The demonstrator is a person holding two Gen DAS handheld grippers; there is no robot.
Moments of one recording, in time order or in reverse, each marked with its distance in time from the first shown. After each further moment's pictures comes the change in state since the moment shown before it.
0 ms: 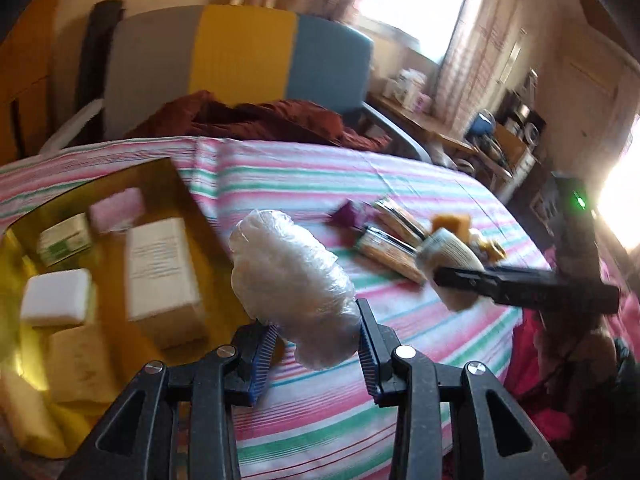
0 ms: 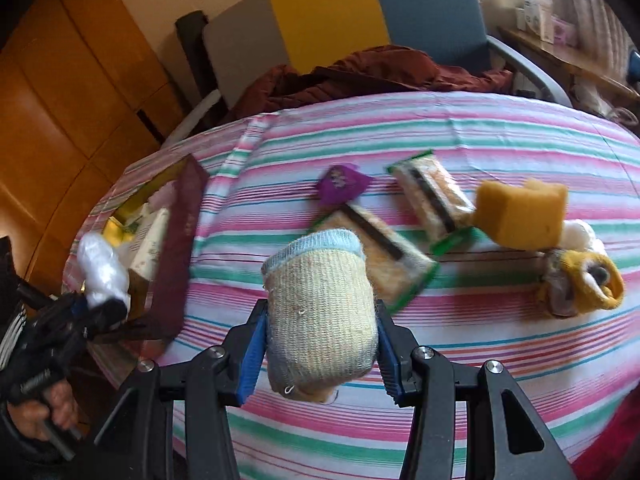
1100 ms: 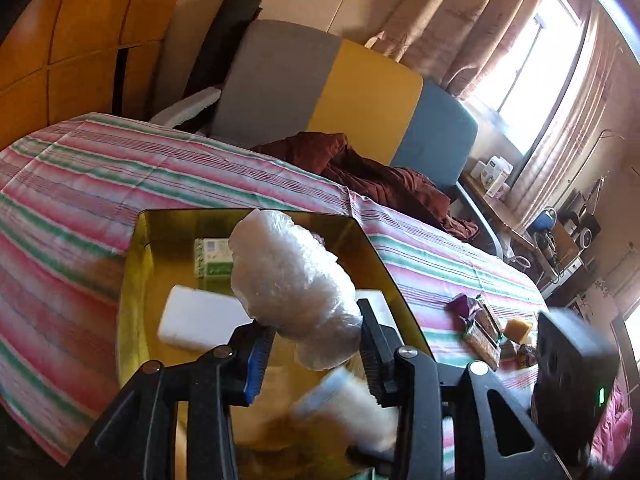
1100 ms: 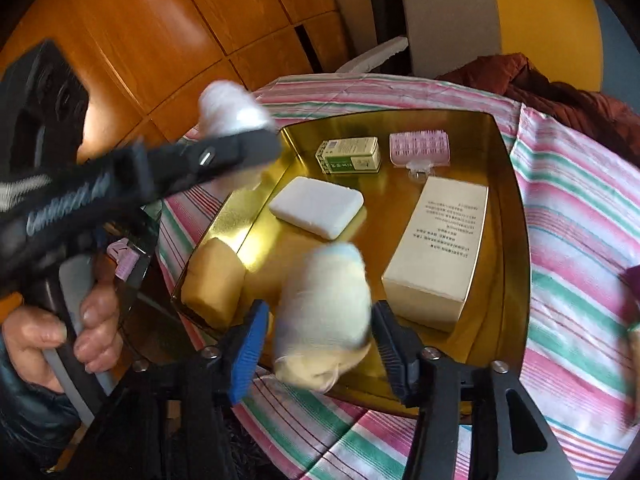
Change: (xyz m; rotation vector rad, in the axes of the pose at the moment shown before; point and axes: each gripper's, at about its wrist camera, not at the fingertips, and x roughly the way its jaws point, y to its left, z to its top) left arm -0.055 0.157 0.029 -0.292 -0.123 0.136; right arm 0.098 0.242 -0.011 -0.379 0.162 0.305
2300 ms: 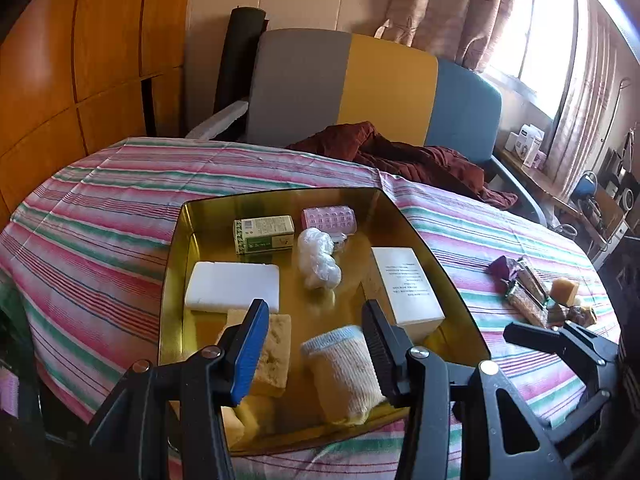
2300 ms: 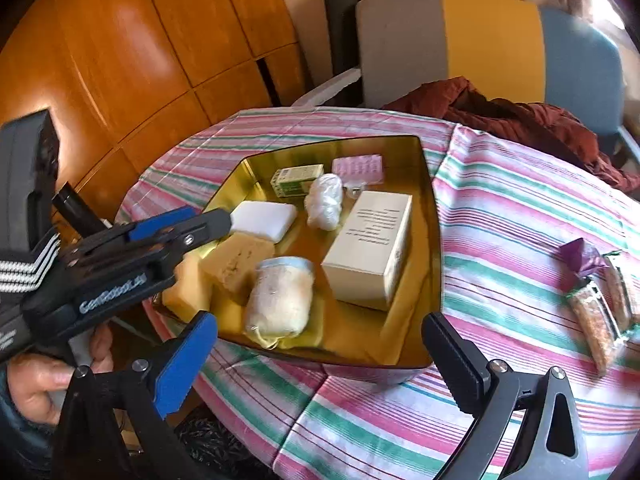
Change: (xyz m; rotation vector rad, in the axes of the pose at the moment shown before) left arm -0.028 -0.023 -0.048 0.109 -0.020 0.217; right arm -0.049 -0.005 -0.020 0.045 -0.130 -0.166
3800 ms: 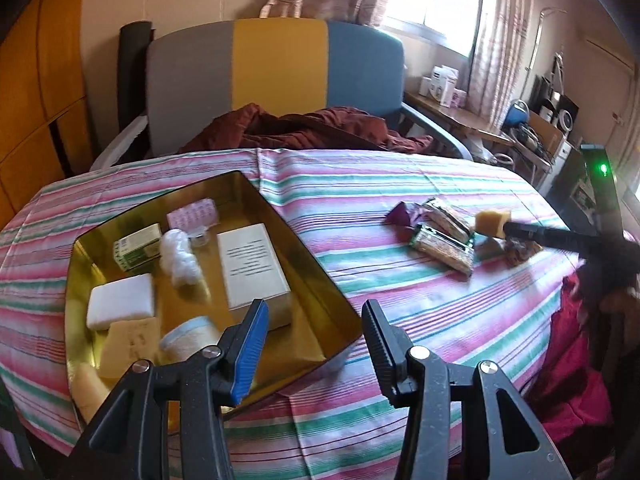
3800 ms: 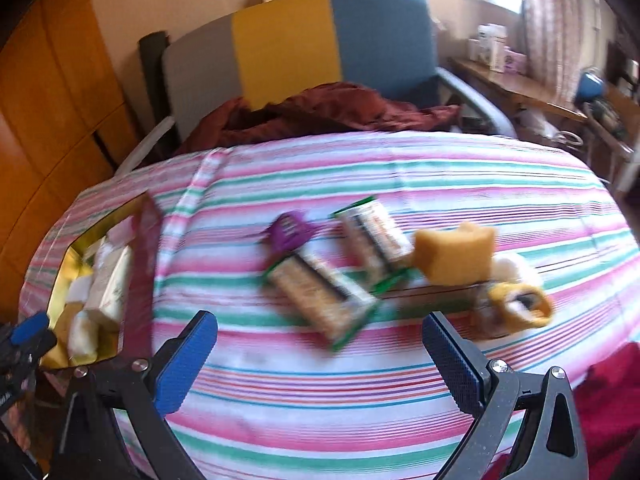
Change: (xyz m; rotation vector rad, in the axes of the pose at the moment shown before) left arm -0.002 -0.114 -0.013 0.272 0.079 -0.190; right arm -0.119 -0.207 -0.037 0.365 -0.077 -0.434
